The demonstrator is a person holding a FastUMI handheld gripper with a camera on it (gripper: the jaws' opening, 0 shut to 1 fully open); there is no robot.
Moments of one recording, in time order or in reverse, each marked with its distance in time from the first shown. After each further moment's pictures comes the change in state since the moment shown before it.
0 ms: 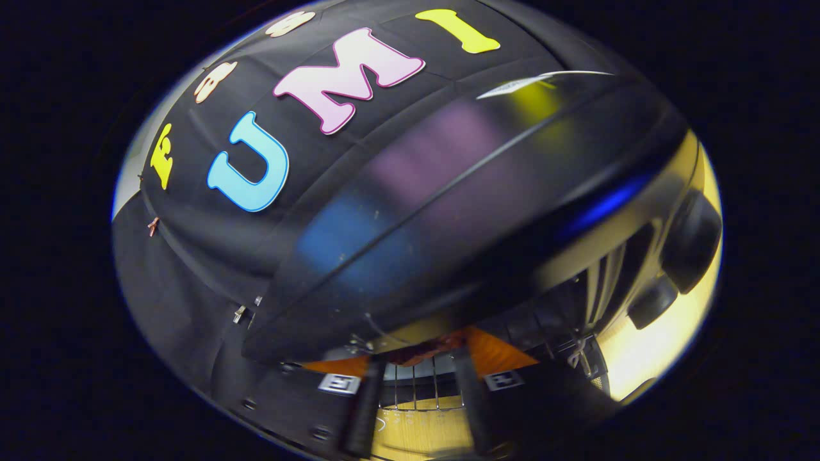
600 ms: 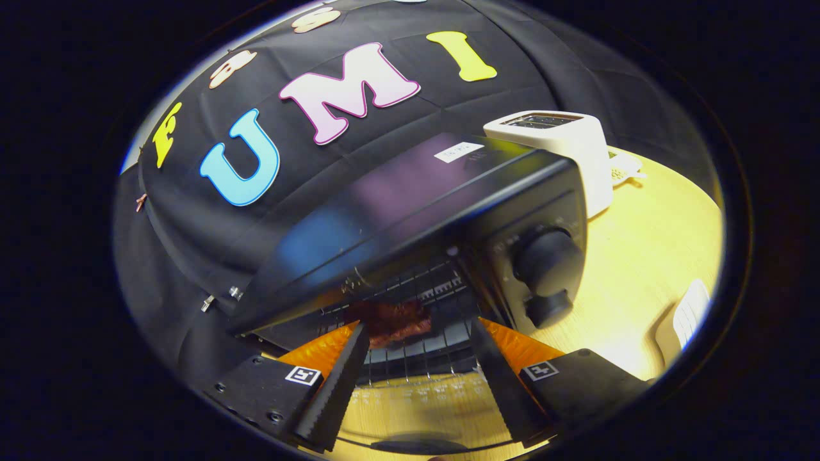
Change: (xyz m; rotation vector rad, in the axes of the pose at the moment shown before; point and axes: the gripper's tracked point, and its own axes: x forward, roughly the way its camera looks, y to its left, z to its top) arm -0.066 -0.041 0.005 -0.079 -0.043 -0.142
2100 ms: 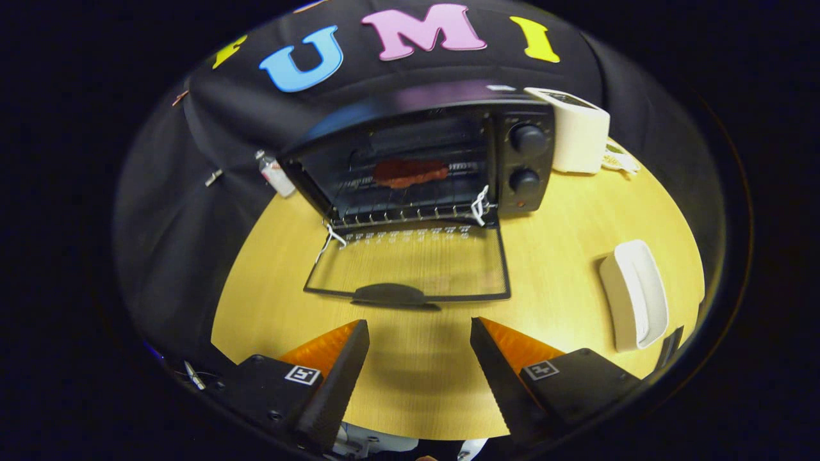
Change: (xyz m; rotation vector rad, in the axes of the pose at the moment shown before) arm -0.128 -0.007 -0.136 -0.372 0.403 -0.032
